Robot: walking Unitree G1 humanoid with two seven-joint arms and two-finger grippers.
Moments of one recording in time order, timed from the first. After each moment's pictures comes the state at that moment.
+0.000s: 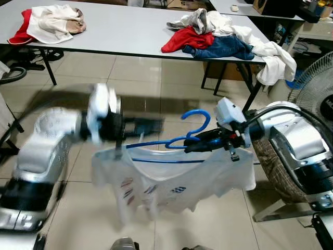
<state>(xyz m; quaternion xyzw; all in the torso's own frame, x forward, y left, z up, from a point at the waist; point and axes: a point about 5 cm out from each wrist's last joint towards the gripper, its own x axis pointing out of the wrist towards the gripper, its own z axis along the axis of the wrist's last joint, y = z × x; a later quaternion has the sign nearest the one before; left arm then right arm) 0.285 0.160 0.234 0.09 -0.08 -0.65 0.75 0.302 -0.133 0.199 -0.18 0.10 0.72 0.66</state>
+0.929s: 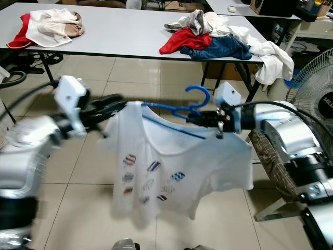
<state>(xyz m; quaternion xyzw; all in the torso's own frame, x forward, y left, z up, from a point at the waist) 0.289 0.199 0.208 0.06 -0.01 -0.35 0.93 0.340 -0.140 0.193 -0.18 0.09 0.55 0.81</state>
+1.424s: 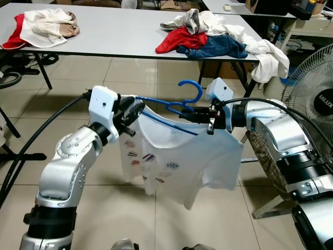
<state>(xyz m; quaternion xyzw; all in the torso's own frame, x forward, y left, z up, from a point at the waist) 0.299 0.157 0.190 0.04 0.00 -0.24 0.97 0.341 -0.126 0.194 -0.17 0.08 0.56 0.81</state>
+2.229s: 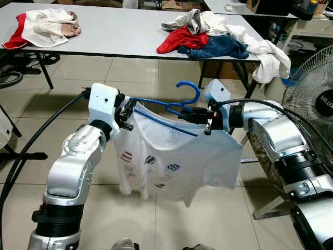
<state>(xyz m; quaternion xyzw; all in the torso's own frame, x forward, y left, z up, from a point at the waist) 0.303 0.158 0.185 0.06 0.02 -0.15 0.99 0.343 -0.123 0.190 -0.17 0.10 0.54 0.82</state>
